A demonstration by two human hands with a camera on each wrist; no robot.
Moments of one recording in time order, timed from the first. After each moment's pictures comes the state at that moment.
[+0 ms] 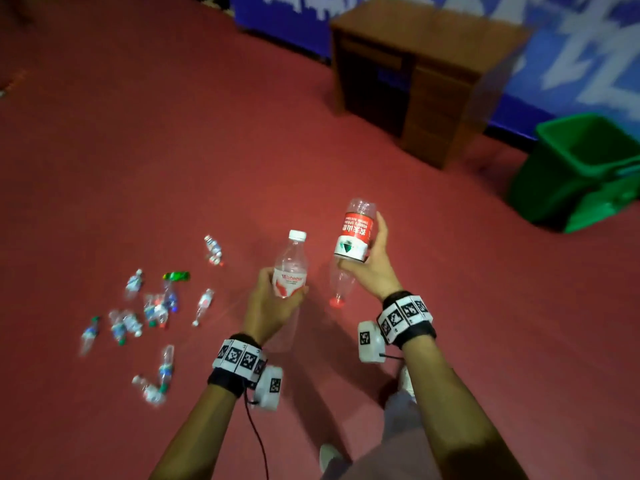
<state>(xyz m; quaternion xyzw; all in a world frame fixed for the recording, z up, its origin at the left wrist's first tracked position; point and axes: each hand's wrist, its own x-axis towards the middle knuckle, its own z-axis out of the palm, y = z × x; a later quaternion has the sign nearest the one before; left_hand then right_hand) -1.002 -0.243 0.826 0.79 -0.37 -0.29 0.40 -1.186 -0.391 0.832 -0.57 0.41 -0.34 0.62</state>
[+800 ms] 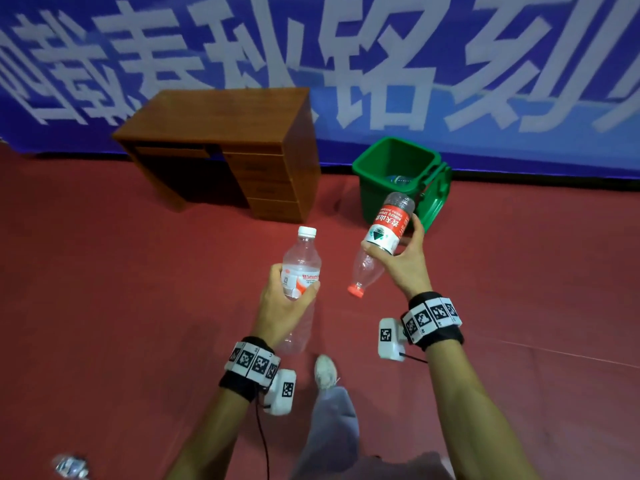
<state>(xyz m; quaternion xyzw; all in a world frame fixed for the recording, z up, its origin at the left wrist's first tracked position) -1.279 -0.740 0.860 0.63 -0.61 -0.35 0.34 -1.536 -0.766 0.852 -0.39 0.62 -0.56 0.38</state>
